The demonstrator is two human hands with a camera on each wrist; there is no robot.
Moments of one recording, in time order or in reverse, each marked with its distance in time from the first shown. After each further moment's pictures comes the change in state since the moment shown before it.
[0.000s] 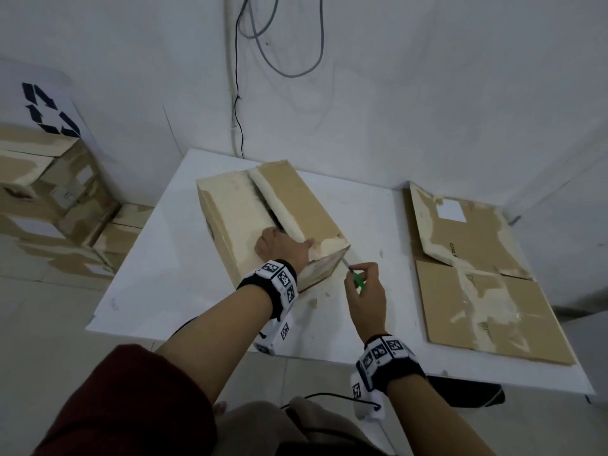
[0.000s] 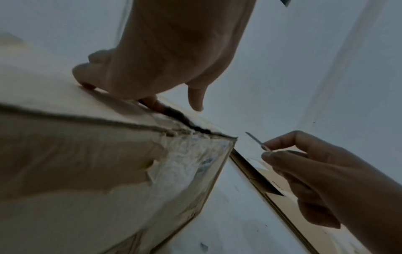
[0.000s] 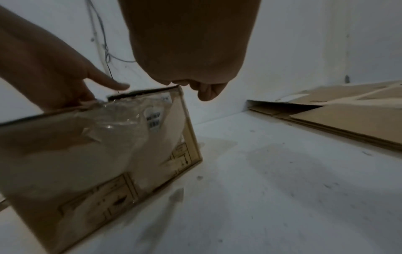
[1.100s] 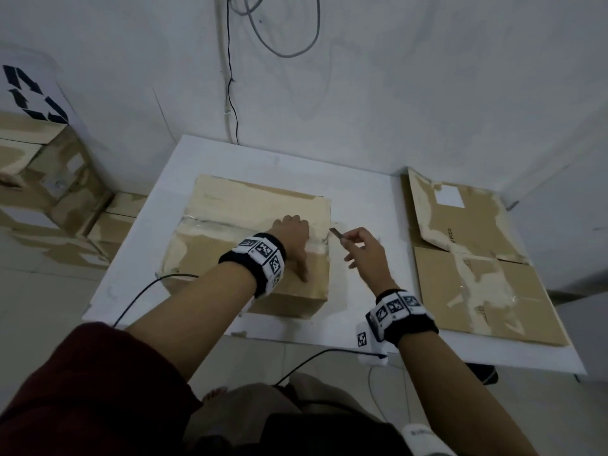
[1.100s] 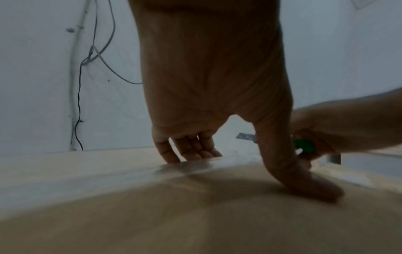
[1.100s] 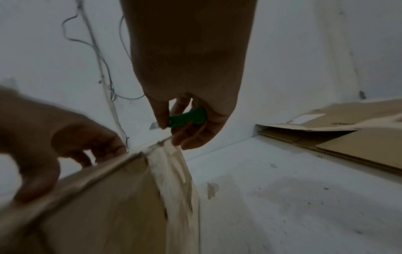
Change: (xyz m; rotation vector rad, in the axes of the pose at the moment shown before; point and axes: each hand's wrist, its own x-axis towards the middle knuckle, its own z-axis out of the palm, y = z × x) left_hand -0.002 0.013 -0.031 0.714 -0.441 0.591; right_hand 0.056 -0.019 -0.010 0.127 -0.252 0.137
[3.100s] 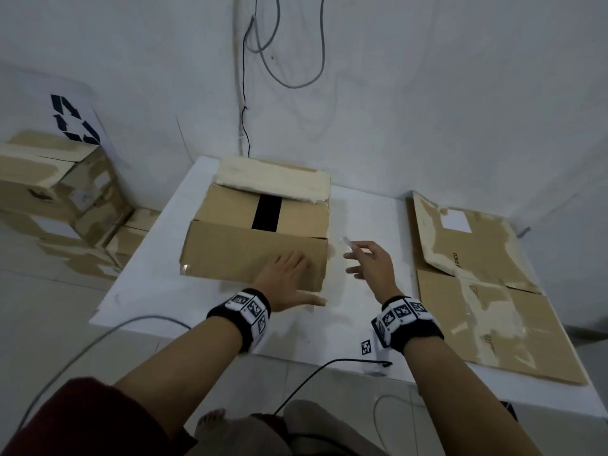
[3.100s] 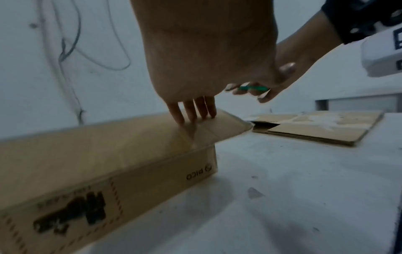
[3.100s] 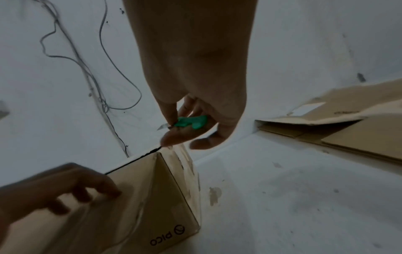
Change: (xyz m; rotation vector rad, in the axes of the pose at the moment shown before) left_hand -0.036 0.004 0.060 0.015 0.326 0.106; right_hand 0.021 0.006 -0.020 0.202 0.015 0.093
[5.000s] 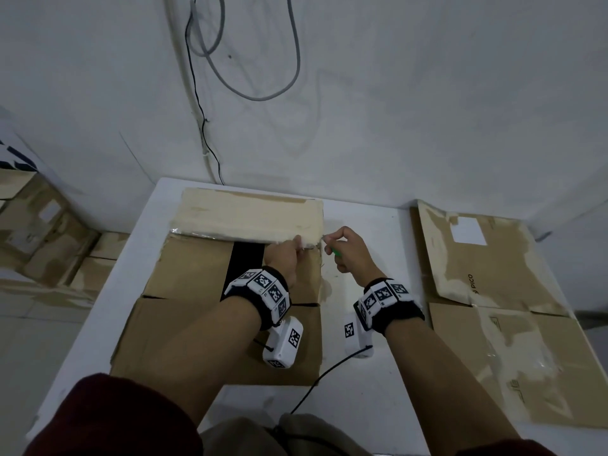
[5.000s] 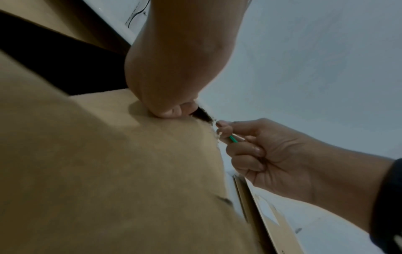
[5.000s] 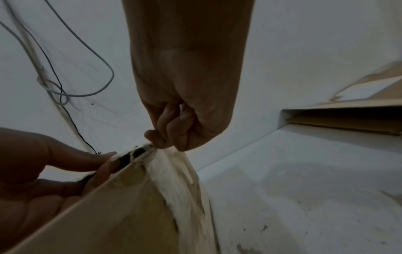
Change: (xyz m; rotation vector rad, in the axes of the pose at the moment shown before) left_hand 0.220 -0.053 0.002 -1.756 0.374 -1.005; right_hand 0.170 -0.033 0.044 0.051 -0.155 0.192
